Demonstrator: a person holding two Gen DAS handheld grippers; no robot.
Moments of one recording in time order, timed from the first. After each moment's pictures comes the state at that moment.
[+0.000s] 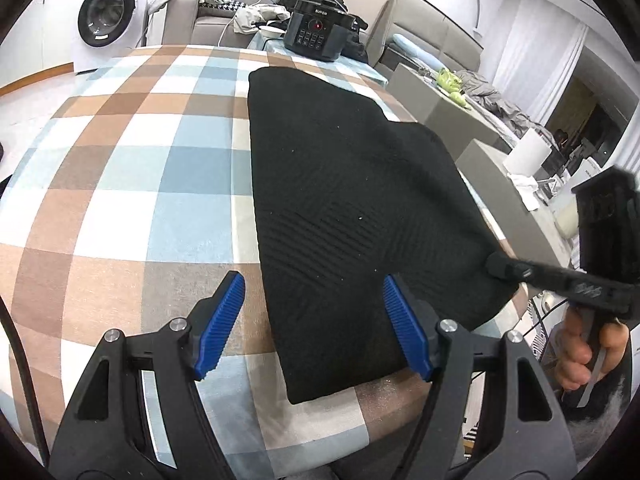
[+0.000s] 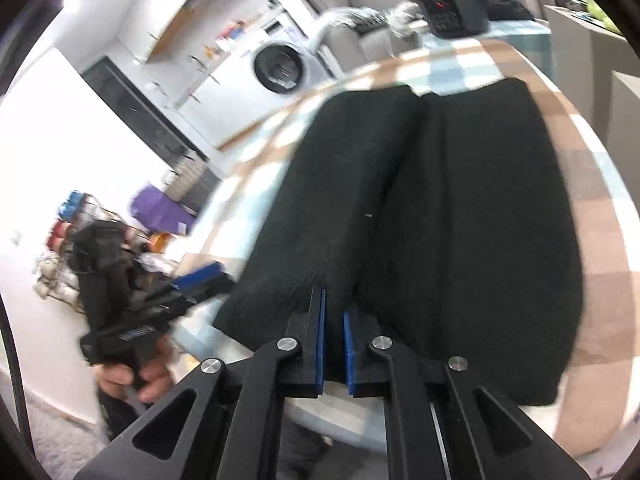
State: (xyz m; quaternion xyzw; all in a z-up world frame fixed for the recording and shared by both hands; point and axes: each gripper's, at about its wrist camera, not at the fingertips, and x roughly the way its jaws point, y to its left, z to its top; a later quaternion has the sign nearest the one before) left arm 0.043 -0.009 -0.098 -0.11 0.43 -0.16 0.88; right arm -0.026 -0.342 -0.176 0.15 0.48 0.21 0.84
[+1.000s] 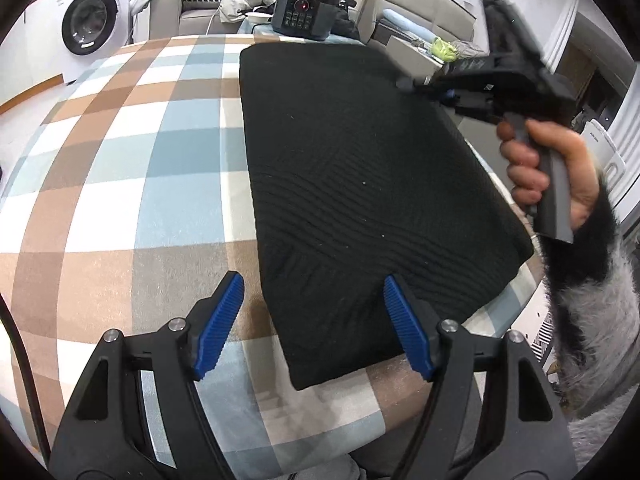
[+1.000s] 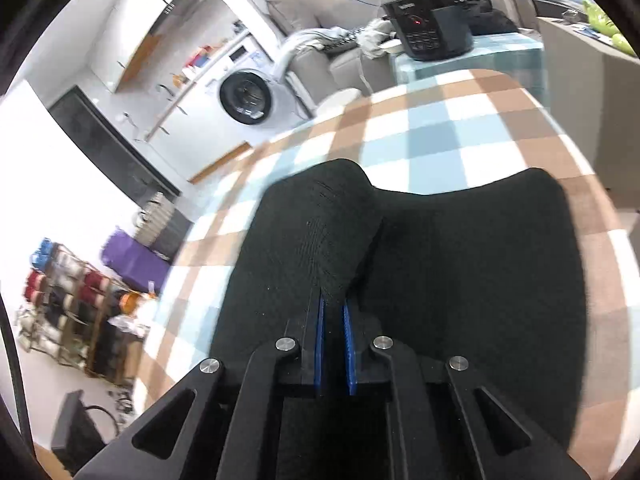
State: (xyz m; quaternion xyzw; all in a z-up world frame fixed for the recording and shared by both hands) left arm 0.043 -0.021 -0.110 -0.06 0.45 -0.17 0.88; right arm 0.157 -0.338 -0.155 0.17 0.45 0.16 0.86
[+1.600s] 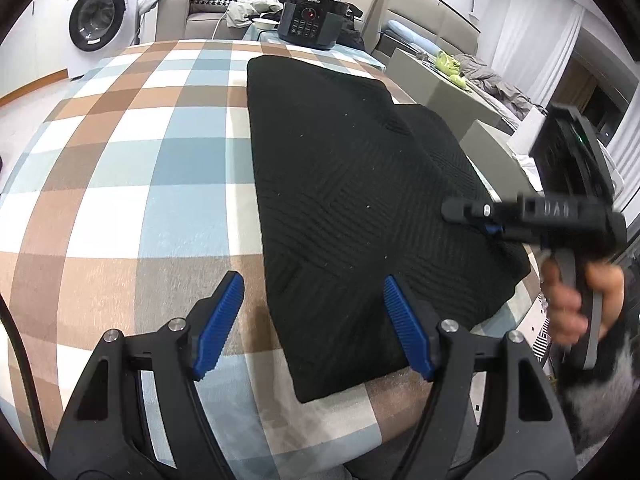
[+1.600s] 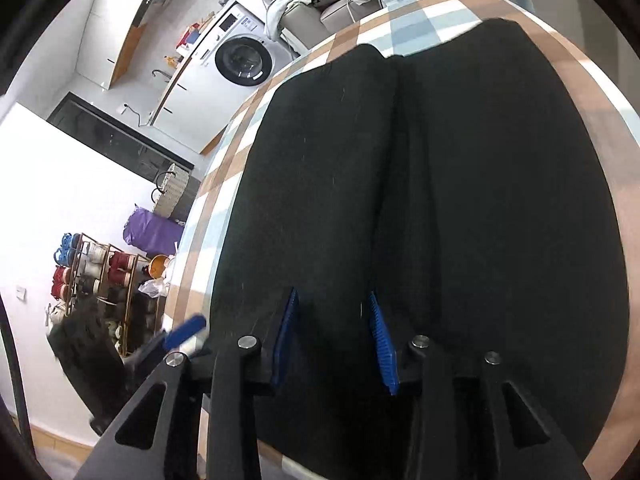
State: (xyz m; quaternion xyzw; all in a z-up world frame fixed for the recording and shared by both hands) left arm 0.047 -0.016 -0.104 -0.08 0.44 -0.16 0.88; right arm 0.049 -0.330 -0.194 0.24 0.49 0.22 0.81
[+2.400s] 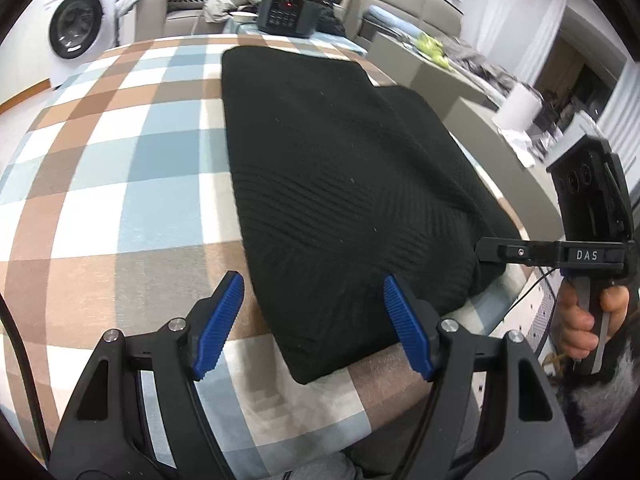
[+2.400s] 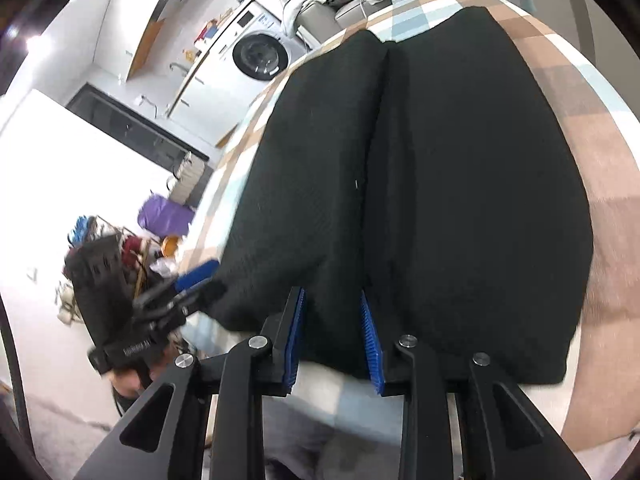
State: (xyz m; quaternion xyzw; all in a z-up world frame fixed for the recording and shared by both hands) left arm 0.042 -0.033 -0.110 -0.05 0.45 -0.19 0.87; right arm -0.018 -0.358 -0.201 0.23 0.50 0.26 0.79
